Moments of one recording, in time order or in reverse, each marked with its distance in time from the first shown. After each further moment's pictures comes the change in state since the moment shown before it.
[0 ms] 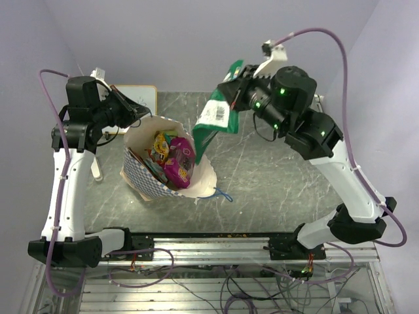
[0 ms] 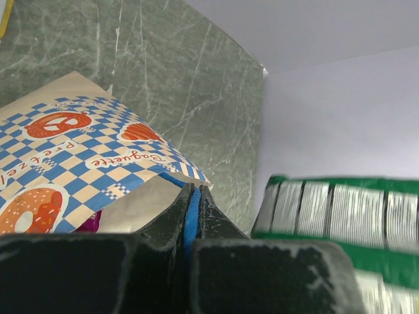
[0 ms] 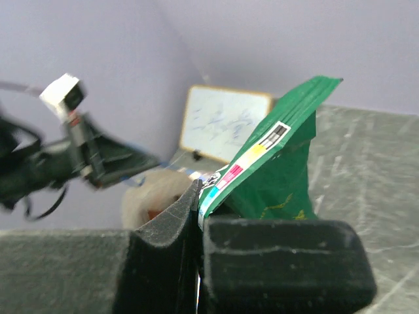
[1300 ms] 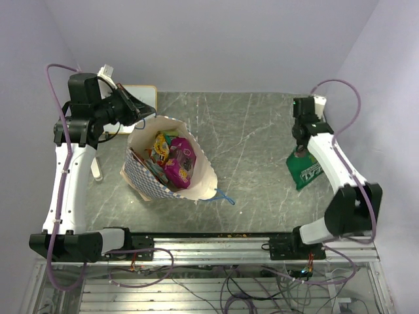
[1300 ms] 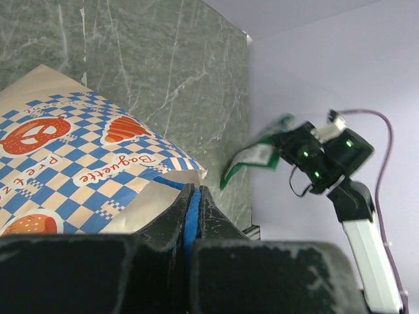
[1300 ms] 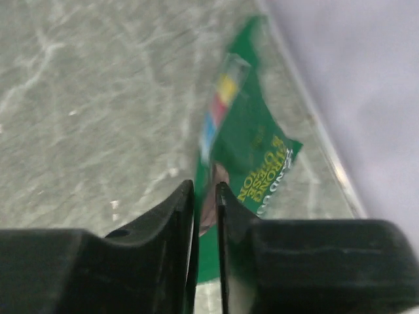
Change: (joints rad) left arm 0.004 0.040 0.014 0.020 0.147 0.064; right arm -0.803 -0.042 -0.805 0.058 0.388 -0.185
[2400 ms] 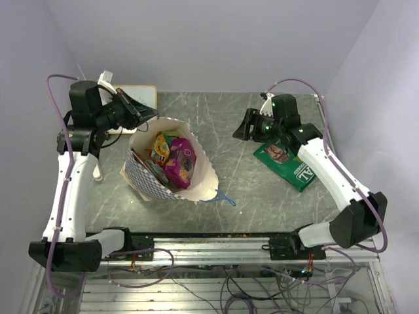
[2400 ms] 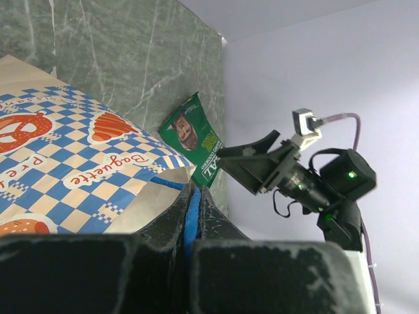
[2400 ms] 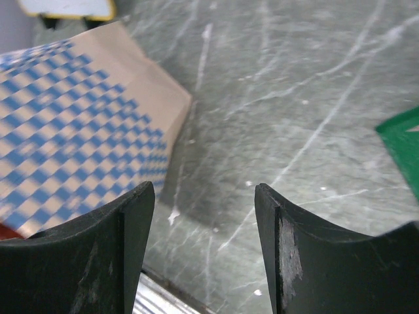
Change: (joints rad) left arm -0.006 -0.073 -0.133 0.136 0.039 -0.110; right arm 0.254 -0.016 0.070 0.011 -0.930 0.194
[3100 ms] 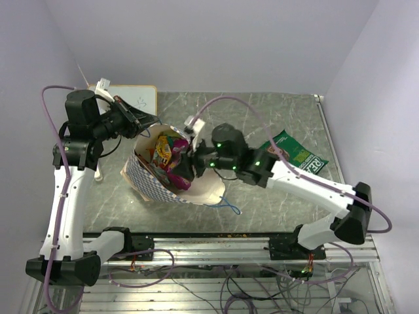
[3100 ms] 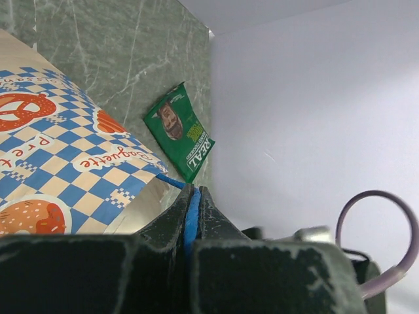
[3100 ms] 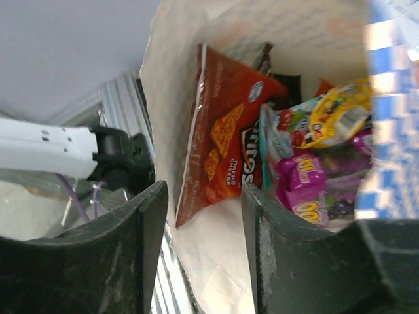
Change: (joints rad) left arm -0.015 -0.101 -0.047 -0.028 0.003 -0.069; right arm 0.663 0.016 0.052 0.337 0.048 -0.200
